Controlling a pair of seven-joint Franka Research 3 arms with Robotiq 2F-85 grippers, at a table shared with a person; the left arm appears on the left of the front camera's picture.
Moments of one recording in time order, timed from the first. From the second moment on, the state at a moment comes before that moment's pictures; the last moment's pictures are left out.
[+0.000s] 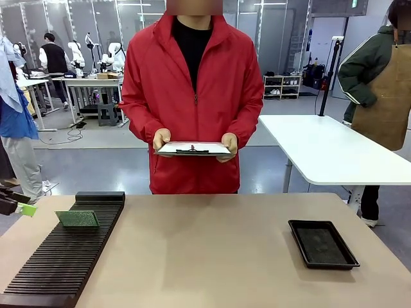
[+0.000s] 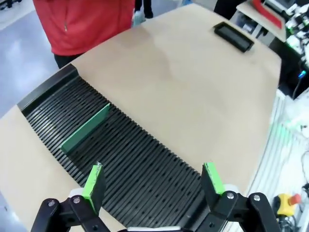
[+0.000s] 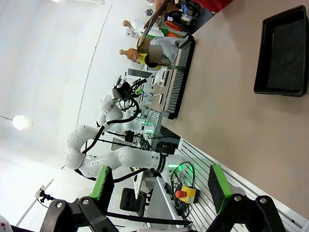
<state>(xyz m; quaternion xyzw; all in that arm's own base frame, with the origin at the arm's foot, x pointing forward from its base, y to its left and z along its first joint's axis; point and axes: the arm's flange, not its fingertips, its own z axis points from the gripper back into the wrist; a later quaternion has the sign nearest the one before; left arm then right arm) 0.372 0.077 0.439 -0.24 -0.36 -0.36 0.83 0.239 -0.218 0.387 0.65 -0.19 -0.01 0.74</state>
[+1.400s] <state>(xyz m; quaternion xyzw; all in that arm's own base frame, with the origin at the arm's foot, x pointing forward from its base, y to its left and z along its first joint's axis) 0.459 0.023 0.441 -0.04 -0.26 -0.60 0.76 0.239 -0.217 0.387 0.65 -0.19 -0.01 0.74</state>
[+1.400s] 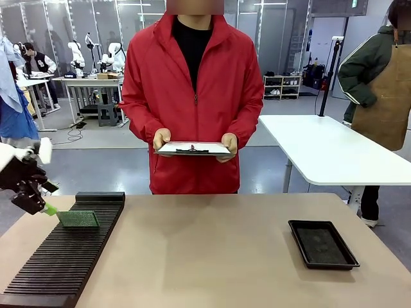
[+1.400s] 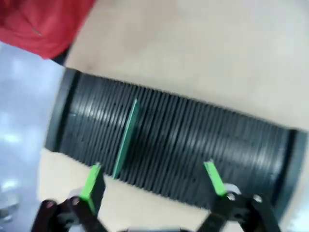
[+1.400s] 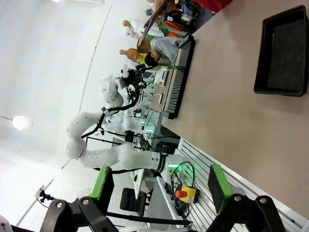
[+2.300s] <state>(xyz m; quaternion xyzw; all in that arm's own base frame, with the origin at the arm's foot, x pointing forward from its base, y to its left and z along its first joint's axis) 0.495 0.038 0.419 0.05 -0.18 -0.66 0.73 0.239 -0.217 0.387 0.65 -0.19 -0.01 0.74</state>
